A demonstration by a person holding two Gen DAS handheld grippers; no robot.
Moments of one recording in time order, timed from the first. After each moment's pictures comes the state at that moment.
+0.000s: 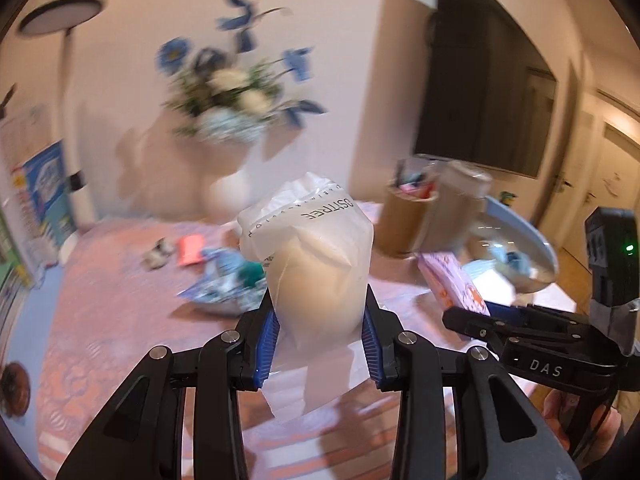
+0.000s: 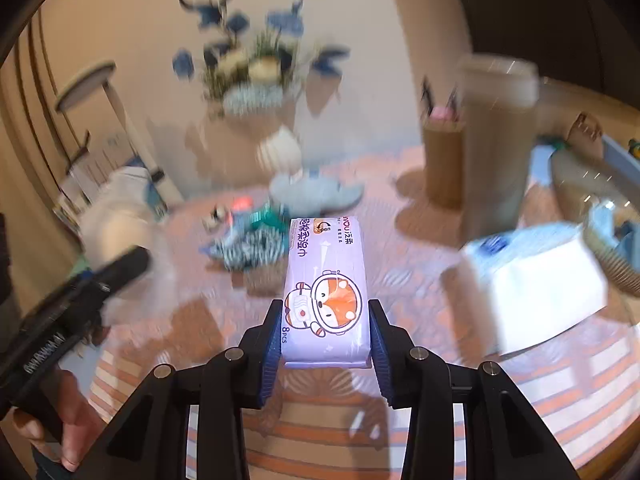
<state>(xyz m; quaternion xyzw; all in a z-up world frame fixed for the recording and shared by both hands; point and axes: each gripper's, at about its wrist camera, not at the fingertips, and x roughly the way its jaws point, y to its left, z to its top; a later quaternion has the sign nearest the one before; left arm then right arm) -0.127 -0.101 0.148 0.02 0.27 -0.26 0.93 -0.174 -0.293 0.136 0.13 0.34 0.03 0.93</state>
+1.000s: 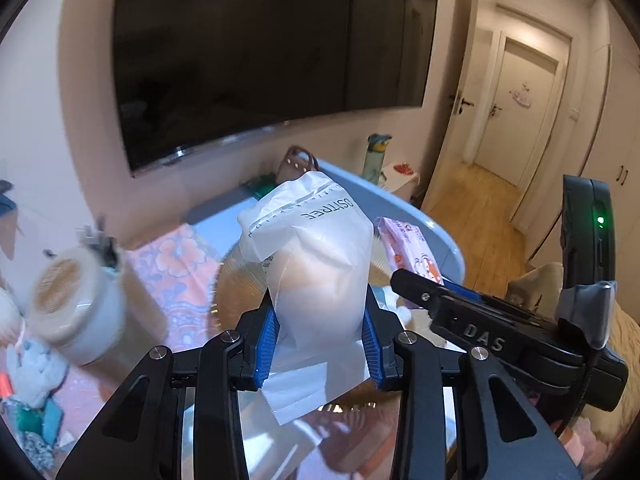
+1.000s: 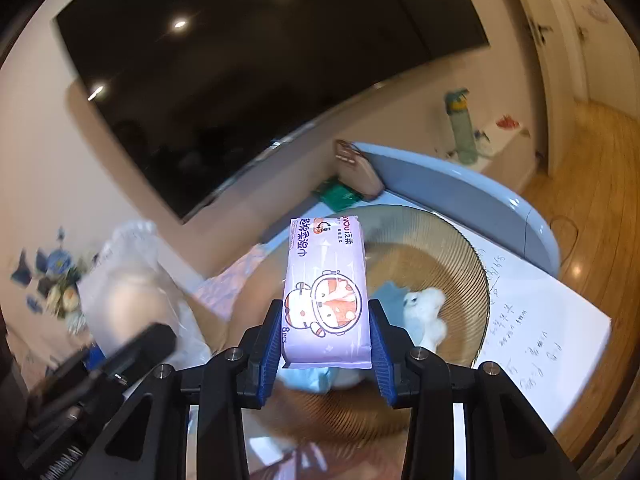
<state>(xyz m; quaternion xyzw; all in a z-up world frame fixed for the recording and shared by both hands) -0.100 -0.483 0.158 0.13 0.32 -0.44 0.83 -0.208 -0.629 0.142 0.32 0.28 -0.21 0.88</state>
